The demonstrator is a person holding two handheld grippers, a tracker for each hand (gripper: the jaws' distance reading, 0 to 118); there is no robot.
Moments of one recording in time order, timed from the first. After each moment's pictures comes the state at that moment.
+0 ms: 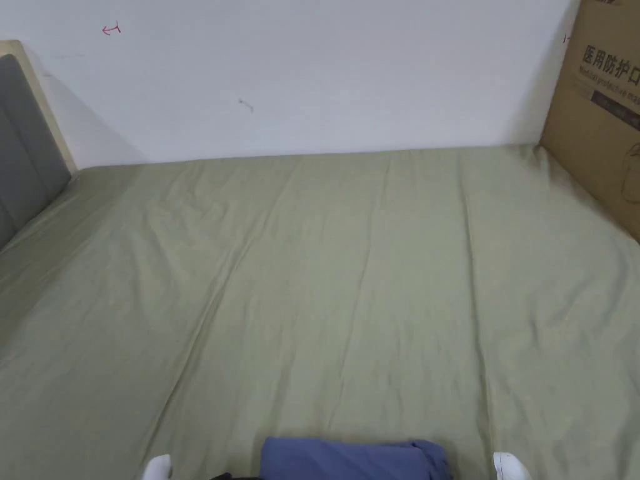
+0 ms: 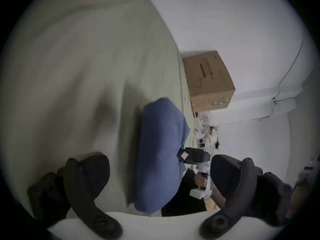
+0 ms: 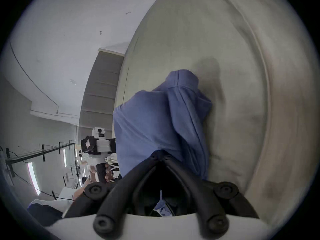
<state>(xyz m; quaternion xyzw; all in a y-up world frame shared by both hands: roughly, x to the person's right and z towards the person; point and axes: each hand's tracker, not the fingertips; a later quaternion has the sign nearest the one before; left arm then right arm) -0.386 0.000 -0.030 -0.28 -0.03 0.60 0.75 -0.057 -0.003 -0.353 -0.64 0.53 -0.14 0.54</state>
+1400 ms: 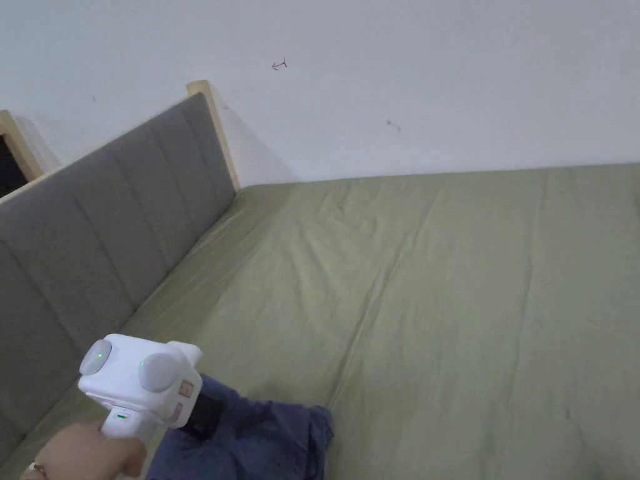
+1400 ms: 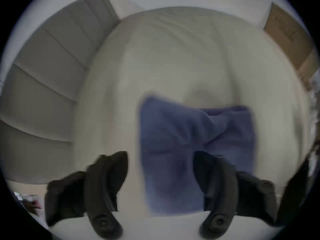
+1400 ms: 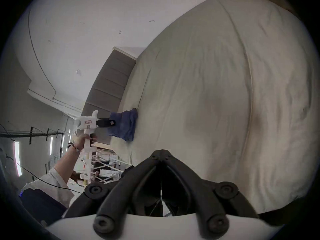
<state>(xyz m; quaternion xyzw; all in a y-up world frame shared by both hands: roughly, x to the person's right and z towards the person) -0.551 0.125 0.052 -0.58 0.40 0.11 0.70 -0.040 0.118 -0.307 -0.57 0.56 -0.09 0.59</state>
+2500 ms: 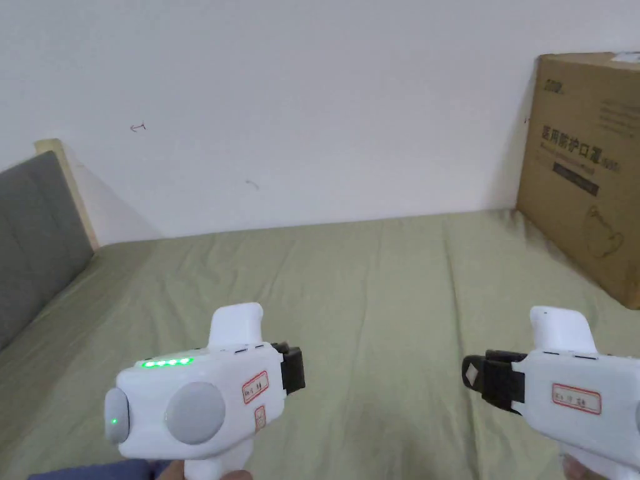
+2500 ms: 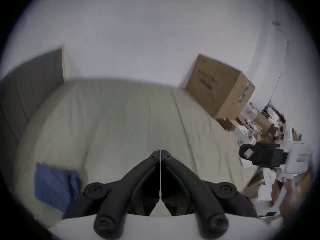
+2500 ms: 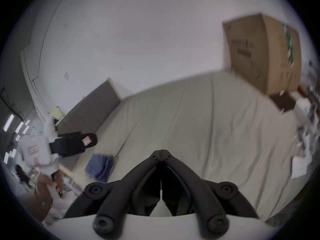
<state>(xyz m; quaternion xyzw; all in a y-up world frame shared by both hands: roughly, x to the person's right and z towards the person) -0.272 0.258 -0.121 -0.20 0.22 0.16 0.94 -0.040 0.254 -0.319 -0.29 0.49 -0.02 0.82</state>
